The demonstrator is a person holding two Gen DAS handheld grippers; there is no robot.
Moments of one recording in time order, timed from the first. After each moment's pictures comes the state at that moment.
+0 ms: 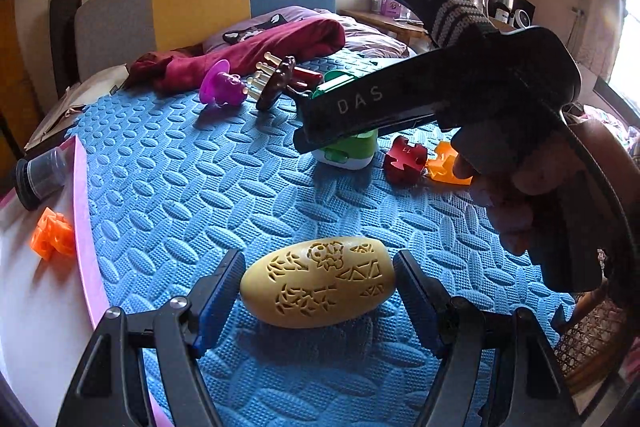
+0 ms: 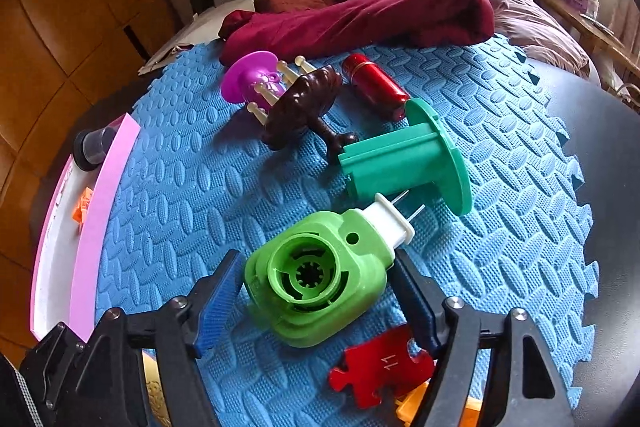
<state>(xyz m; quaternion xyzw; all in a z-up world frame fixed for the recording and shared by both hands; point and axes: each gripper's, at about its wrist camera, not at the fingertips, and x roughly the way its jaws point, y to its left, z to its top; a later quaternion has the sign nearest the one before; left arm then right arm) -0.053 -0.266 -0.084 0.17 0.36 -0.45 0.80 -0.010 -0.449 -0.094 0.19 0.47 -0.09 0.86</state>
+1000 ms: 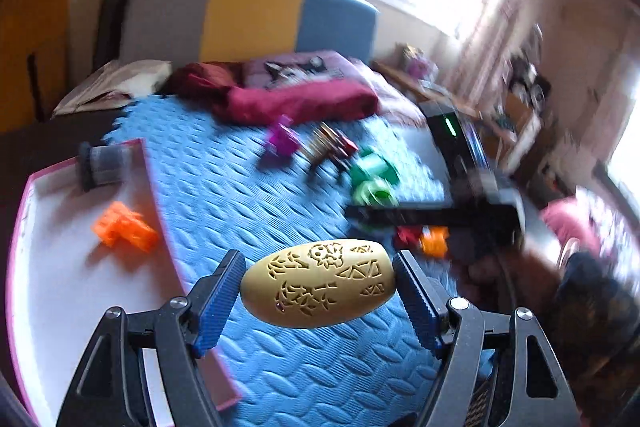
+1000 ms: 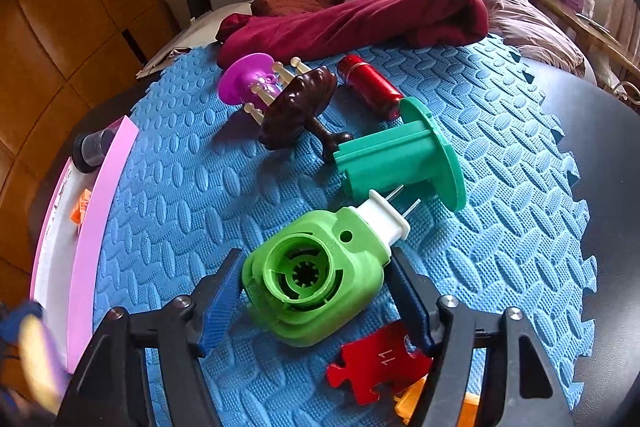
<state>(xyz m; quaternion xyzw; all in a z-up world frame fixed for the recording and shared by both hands) -0.018 -0.188 -0.011 0.02 0.37 -0.42 0.83 -0.011 -0.448 -0.096 0.18 0.47 -0.10 0.86</state>
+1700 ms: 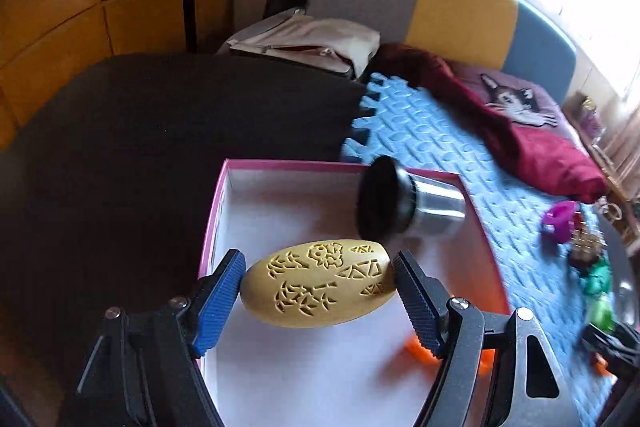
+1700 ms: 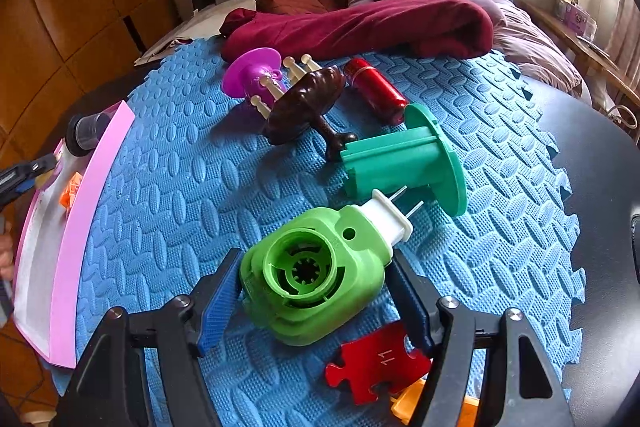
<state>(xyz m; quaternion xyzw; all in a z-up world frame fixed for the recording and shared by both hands) 0.185 -0.094 -0.067 0.00 0.44 -0.15 0.88 -0.008 -0.436 -0.097 0.13 0.48 -0.11 0.86</state>
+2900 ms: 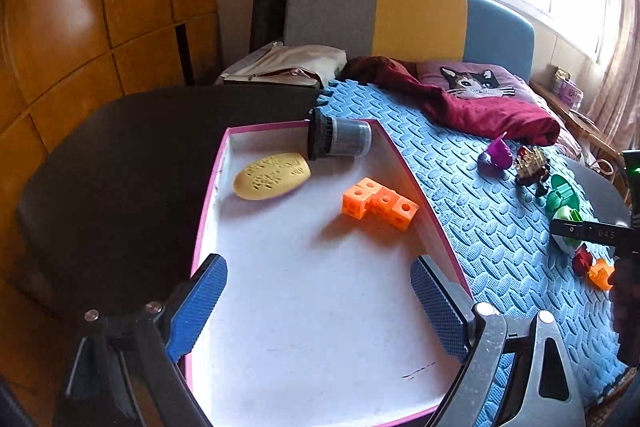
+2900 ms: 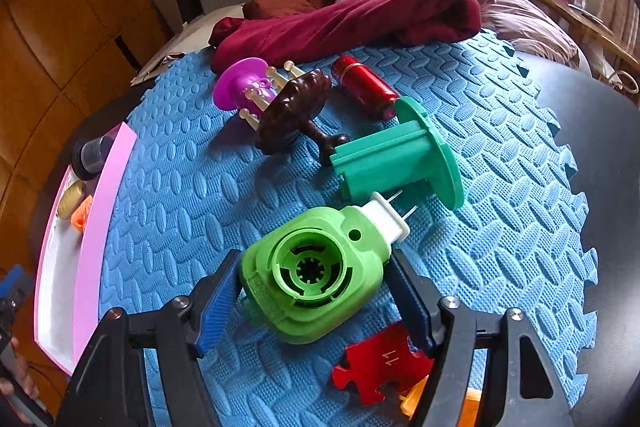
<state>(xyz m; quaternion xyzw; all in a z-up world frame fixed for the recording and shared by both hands) 0.036 -0.091 -0.039 0.06 0.37 -0.17 0.91 -0.011 -0.447 -0.095 0.20 0.47 -0.11 0.85</state>
